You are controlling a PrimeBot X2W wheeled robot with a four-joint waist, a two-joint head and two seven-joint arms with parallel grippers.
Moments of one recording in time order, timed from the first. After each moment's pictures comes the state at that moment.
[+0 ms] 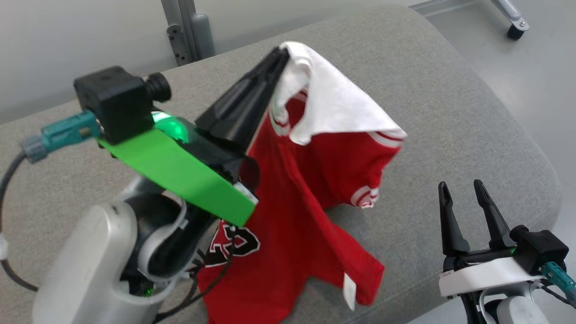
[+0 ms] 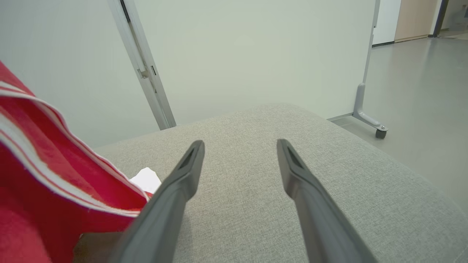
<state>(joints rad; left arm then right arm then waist) -0.57 0.25 -0.51 -0.43 -0.88 0.12 0.32 0.01 -0.05 0.01 0.02 0.23 0.13 -0.26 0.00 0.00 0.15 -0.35</state>
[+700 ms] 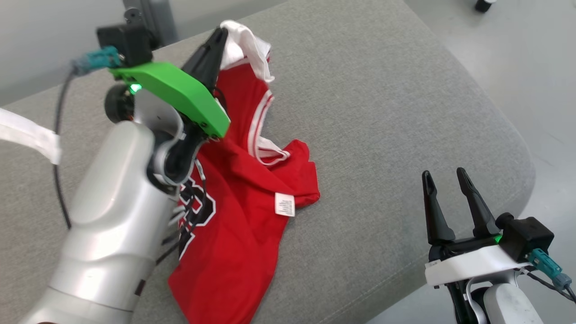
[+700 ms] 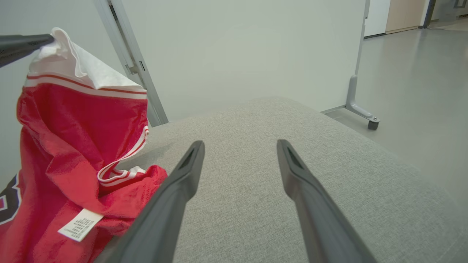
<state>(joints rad) -0.82 0.17 -0.47 0.40 -0.87 -0.05 0.15 -0.05 -0.05 0.07 0.04 0.26 0.13 -0.26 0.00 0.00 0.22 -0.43</state>
